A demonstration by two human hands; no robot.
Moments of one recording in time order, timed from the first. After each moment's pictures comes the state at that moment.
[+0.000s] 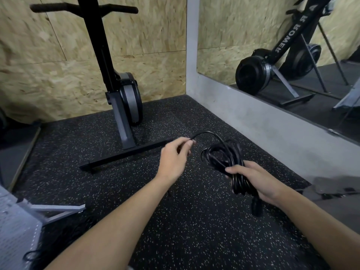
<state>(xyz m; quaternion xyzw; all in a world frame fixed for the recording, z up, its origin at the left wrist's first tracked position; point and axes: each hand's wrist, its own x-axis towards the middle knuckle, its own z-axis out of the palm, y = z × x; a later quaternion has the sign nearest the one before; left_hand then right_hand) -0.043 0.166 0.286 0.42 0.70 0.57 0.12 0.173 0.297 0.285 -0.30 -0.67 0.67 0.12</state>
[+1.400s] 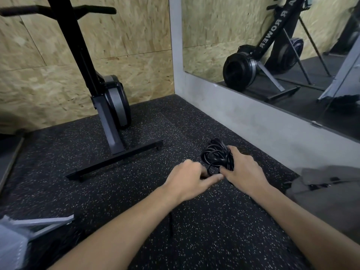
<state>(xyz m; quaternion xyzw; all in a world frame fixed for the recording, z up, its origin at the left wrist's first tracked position) 0.022 0.188 0.291 0.62 0.76 0.18 0.07 0.171 0.303 0.292 -0.45 -0.86 0.19 0.15</state>
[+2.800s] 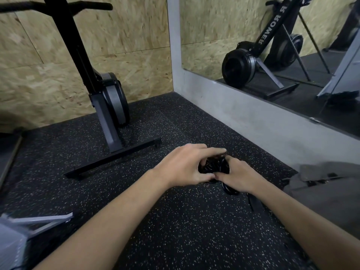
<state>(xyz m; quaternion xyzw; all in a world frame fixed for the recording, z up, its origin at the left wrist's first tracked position) 0.006 0.191 0.327 0.76 0.63 0.16 0.01 0.173 0.318 0.271 -0.42 -0.85 0.32 0.05</state>
